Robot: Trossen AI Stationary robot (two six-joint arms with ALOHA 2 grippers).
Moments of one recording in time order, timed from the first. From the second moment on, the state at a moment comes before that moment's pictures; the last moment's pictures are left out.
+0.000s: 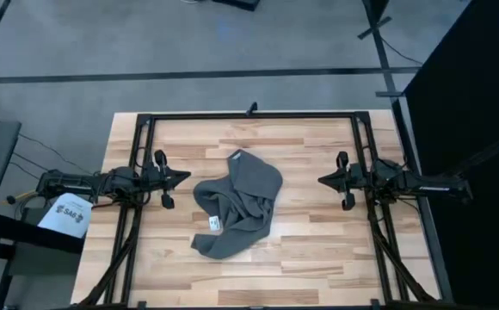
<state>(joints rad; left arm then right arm) -0.08 0.05 0.01 0.06 -0.34 0.11 -0.09 0.04 0.01 0.01 -0.05 0.05</state>
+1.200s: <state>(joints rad) -0.49 0.84 0.02 0.98 -0.27 -0.19 -0.09 0.04 0.01 0.01 -0.05 0.05</state>
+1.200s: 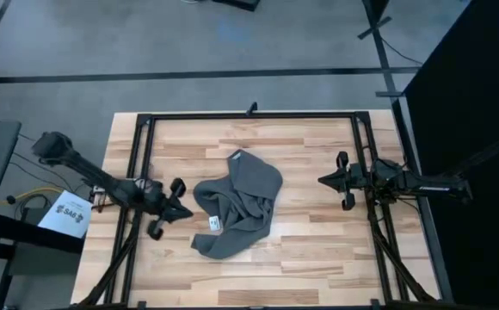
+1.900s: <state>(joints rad) -0.25 1.53 0.65 0.38 -0.42 0.09 -0.09 0.04 0.01 0.01 -0.05 0.05</state>
